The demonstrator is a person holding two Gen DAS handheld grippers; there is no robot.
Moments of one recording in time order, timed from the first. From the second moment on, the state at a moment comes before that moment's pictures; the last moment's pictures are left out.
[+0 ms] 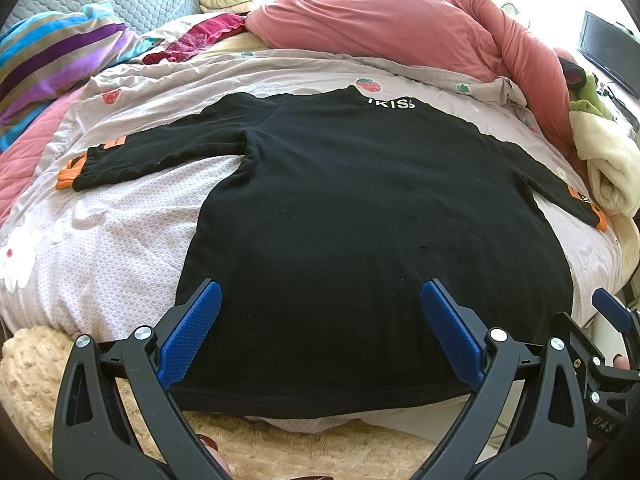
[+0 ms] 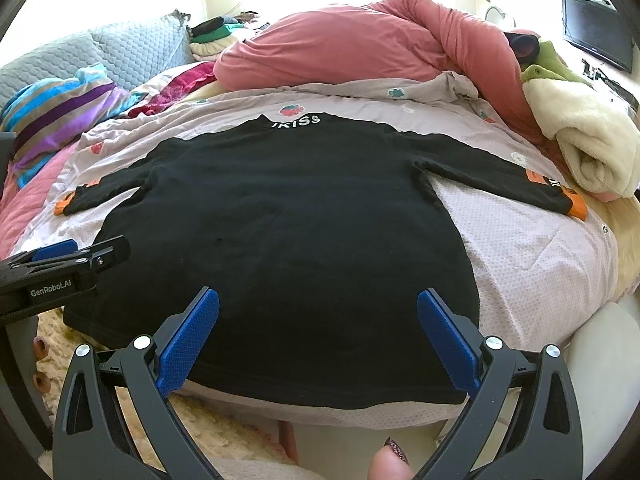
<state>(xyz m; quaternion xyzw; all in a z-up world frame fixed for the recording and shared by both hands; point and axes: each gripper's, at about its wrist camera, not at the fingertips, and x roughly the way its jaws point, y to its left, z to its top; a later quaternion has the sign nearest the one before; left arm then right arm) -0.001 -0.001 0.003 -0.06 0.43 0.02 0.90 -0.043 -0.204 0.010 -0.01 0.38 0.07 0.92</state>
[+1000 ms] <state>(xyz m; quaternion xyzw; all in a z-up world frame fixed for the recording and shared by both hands) -0.001 -0.002 0.005 -0.05 0.43 0.02 0.90 -0.041 -0.206 0.011 0.00 0.38 0.07 0.92</state>
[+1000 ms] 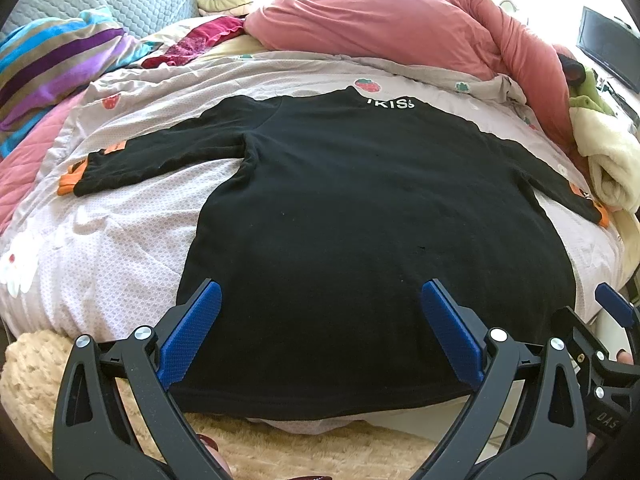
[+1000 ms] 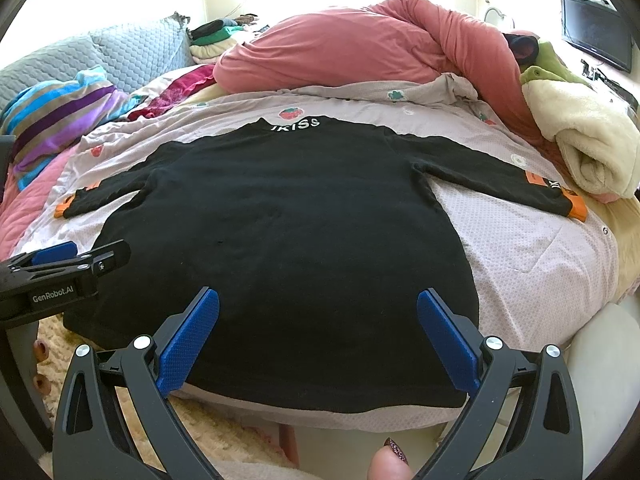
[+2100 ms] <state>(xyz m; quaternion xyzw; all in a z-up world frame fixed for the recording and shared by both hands) 0.063 -0.025 0.013 -0.03 0.44 -0.01 0.90 0.025 -0.232 0.013 0.03 0.38 0.06 0.92</state>
